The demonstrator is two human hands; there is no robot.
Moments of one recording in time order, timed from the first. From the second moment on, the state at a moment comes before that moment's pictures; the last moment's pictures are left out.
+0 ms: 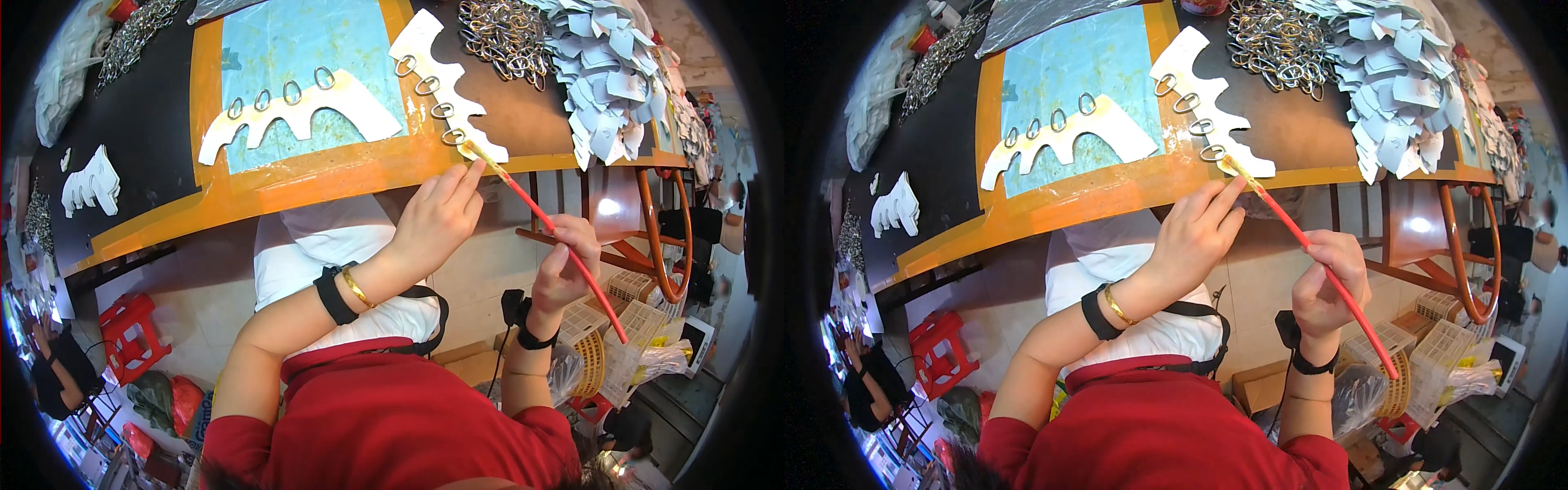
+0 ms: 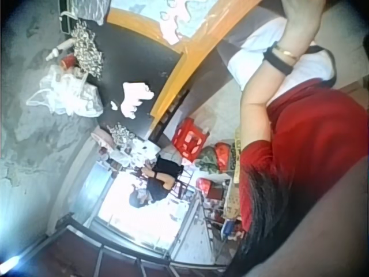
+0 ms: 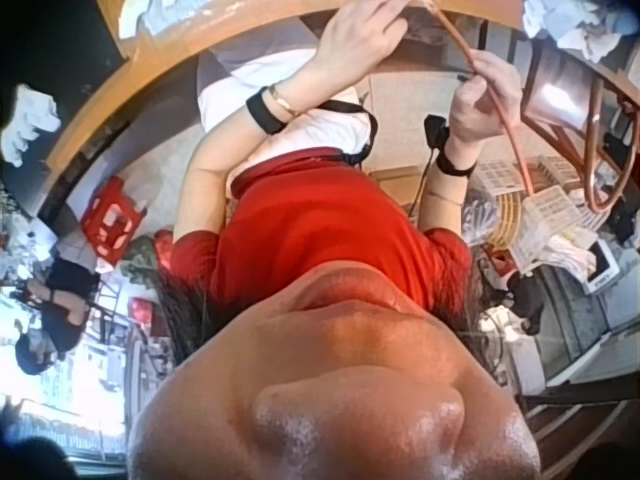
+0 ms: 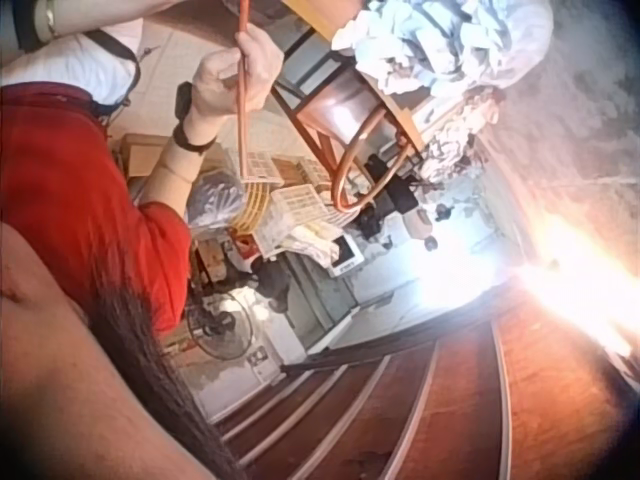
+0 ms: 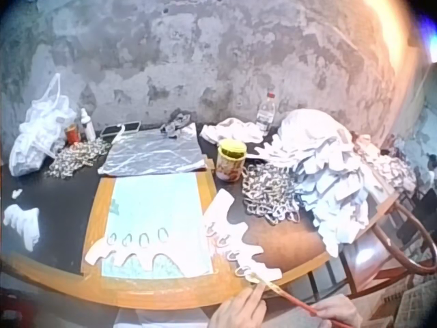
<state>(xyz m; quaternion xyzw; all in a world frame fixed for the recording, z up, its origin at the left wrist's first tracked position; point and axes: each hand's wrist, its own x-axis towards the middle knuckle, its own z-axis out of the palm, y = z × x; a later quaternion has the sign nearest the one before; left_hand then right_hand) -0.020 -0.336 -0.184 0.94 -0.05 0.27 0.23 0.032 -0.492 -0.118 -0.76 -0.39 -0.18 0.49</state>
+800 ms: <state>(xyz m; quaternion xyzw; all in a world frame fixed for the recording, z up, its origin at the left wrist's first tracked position) -0.020 -0.335 -0.186 0.93 -0.05 0.27 0.23 0.021 -0.495 -0.116 -0.78 -0.43 -0.23 0.40</state>
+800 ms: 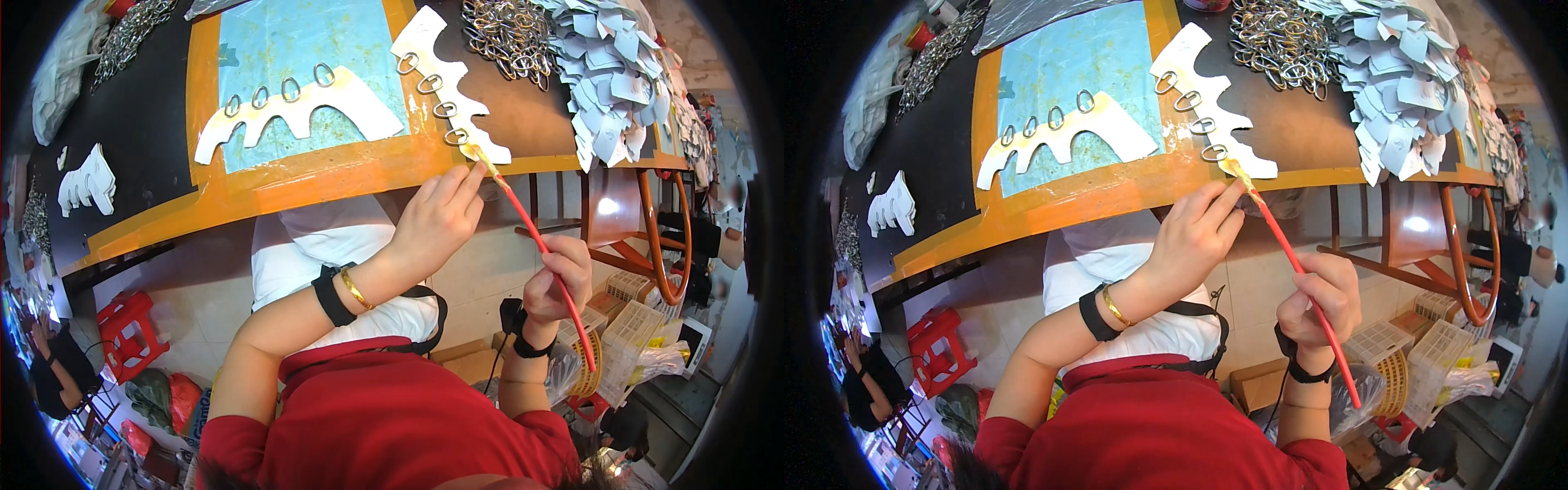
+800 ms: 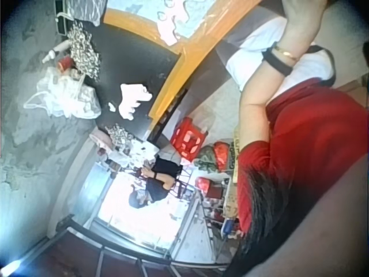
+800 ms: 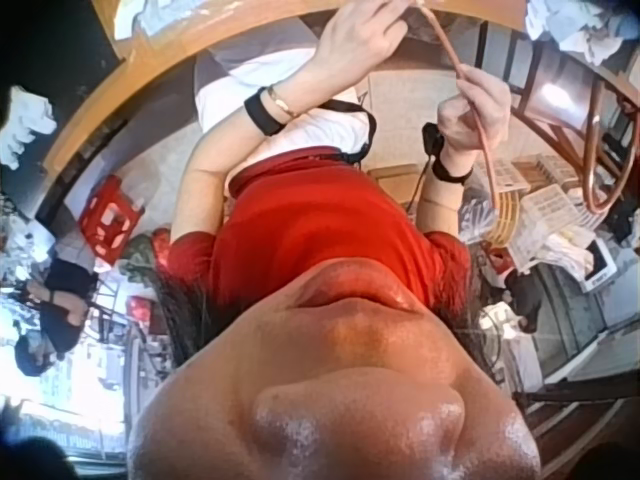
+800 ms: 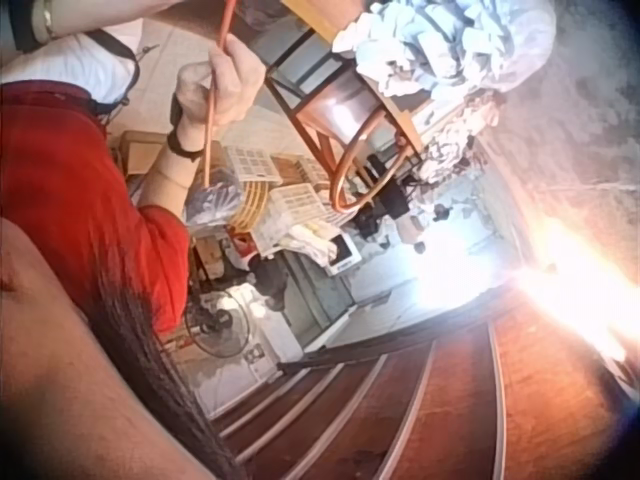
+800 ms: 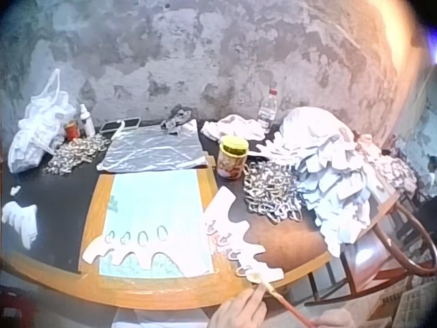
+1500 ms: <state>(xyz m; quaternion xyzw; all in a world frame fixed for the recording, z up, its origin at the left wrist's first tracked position) -0.020 -0.334 -0.184 0.93 -0.05 0.27 0.23 0.035 -0.492 -0.145 -0.73 -0.23 -0.15 0.62</state>
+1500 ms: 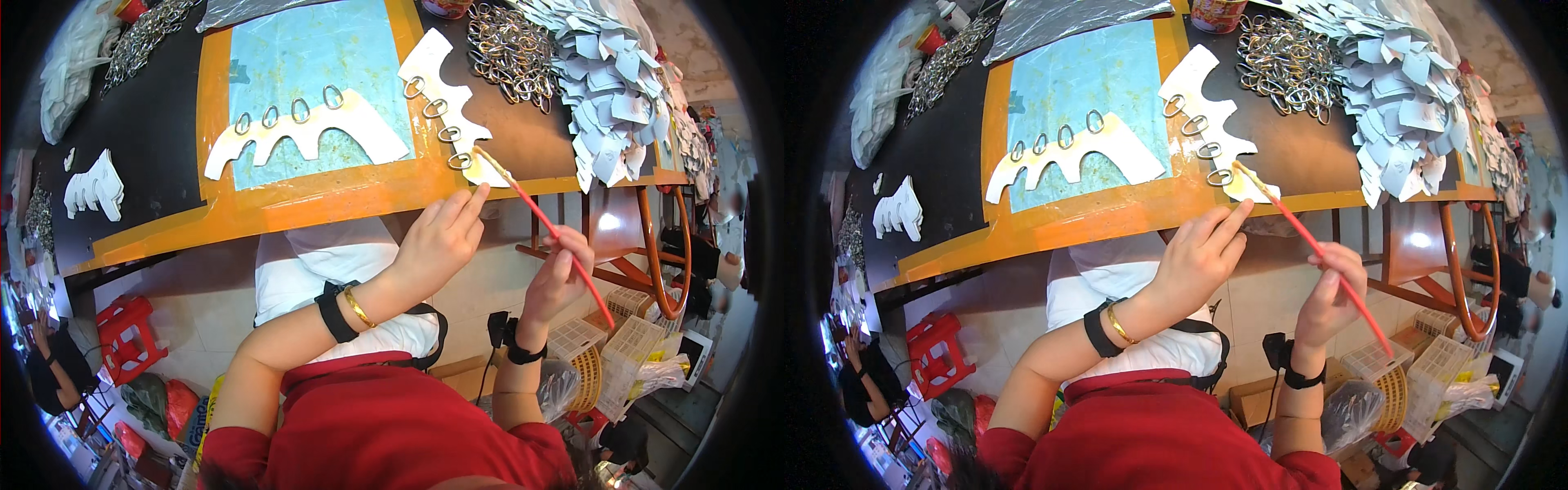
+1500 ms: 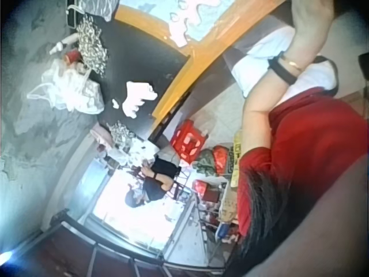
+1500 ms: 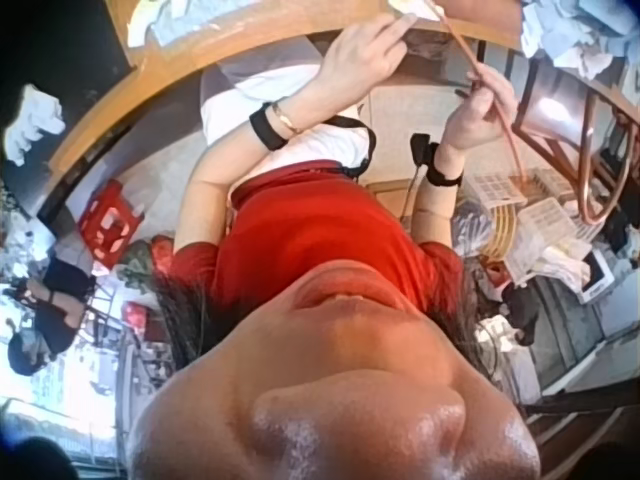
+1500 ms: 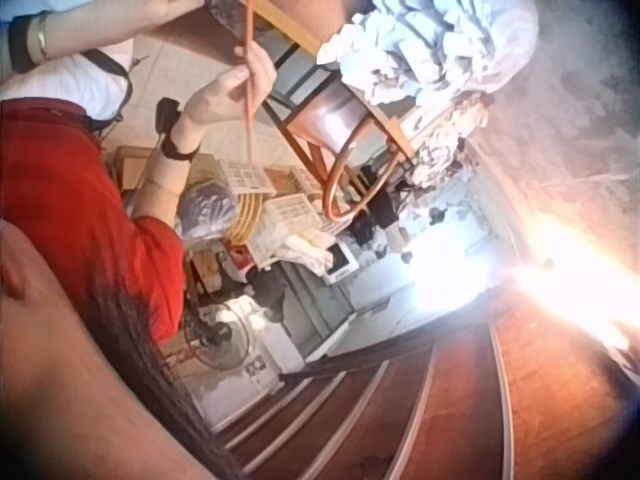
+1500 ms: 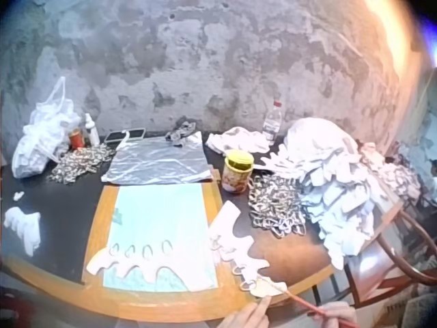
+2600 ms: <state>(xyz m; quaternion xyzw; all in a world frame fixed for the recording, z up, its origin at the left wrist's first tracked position) -0.019 -0.334 -0.185 0.93 -0.05 0.27 0.23 0.063 -0.494 -0.129 -0.75 -0.33 -0.10 0.57</state>
